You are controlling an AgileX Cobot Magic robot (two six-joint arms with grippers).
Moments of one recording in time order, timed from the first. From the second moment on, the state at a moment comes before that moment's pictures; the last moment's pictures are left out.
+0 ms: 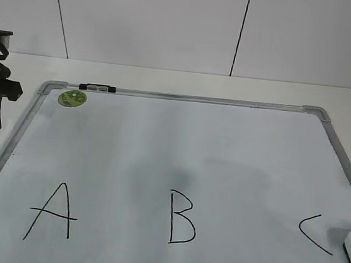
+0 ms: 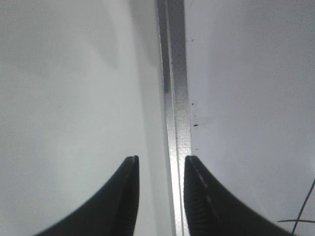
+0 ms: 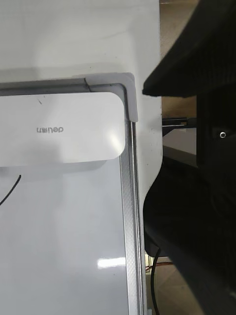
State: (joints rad) left arm -0.11 1.84 -1.30 -0.06 1.08 -0.04; right arm 0.08 0.69 -0.64 0.10 1.25 0.13
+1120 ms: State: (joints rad) left arm -0.11 1.91 -1.31 -0.06 0.96 -0.04; right arm 0.08 0.69 -0.64 0.10 1.25 0.13
